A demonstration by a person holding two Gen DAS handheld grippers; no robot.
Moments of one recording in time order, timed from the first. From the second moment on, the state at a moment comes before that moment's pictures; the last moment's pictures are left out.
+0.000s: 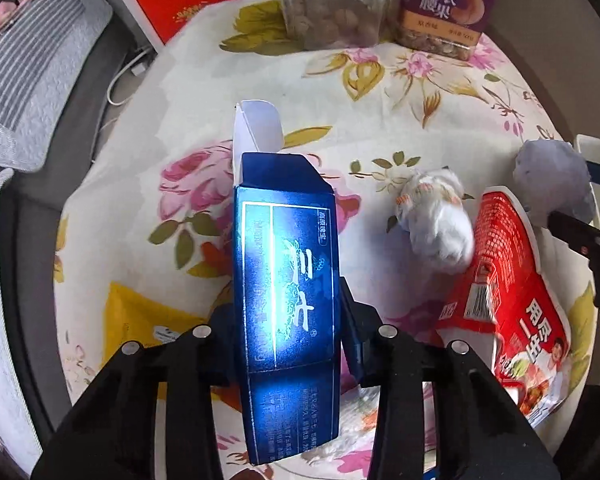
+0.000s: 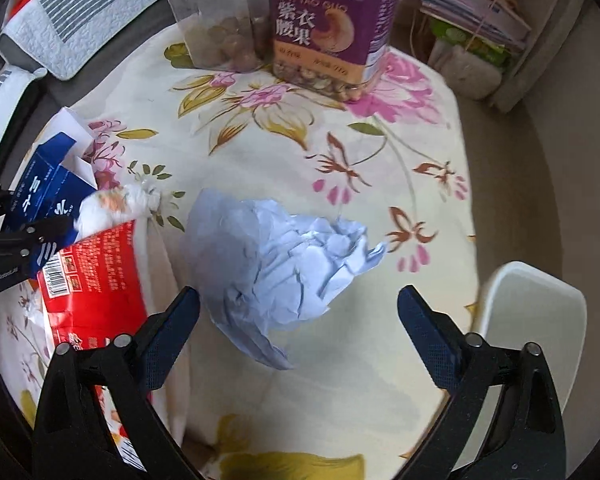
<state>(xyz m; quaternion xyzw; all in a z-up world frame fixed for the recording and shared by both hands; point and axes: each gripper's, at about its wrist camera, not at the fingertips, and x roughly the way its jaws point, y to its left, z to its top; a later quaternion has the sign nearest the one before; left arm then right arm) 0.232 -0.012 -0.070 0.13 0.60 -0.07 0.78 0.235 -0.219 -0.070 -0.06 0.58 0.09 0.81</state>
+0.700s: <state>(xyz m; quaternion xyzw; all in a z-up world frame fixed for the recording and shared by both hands) 0.211 0.021 -0.006 0.00 0.52 -0.04 0.85 0.233 -0.200 -0.022 0.02 0.52 0.12 0.84</state>
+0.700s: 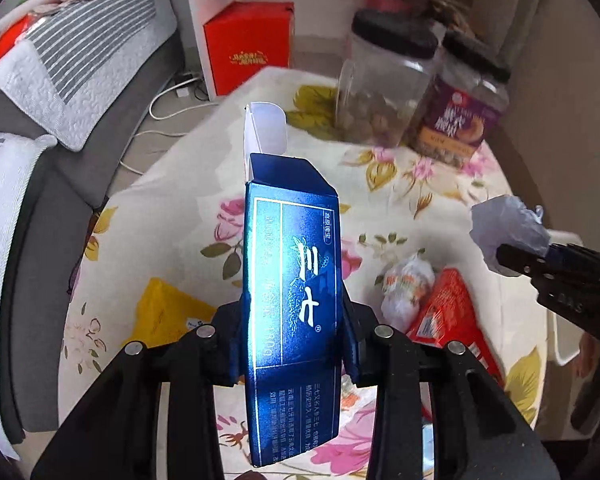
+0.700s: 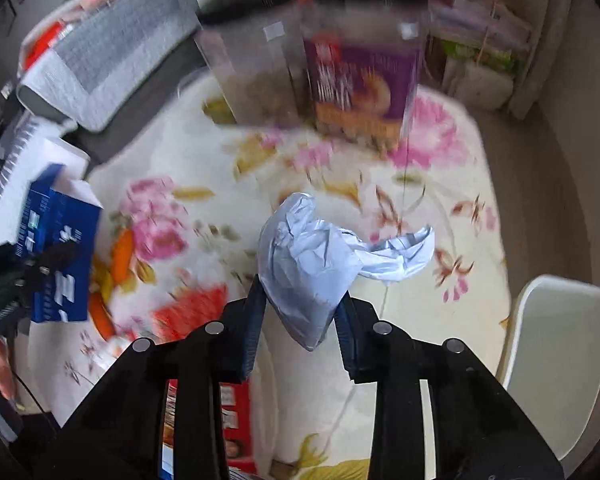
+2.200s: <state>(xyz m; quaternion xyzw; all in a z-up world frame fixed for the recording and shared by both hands) 0.158 -0.102 0.062 0.00 0.37 -0.06 0.93 0.149 -0.299 0.082 0.06 0.32 0.01 0.94</state>
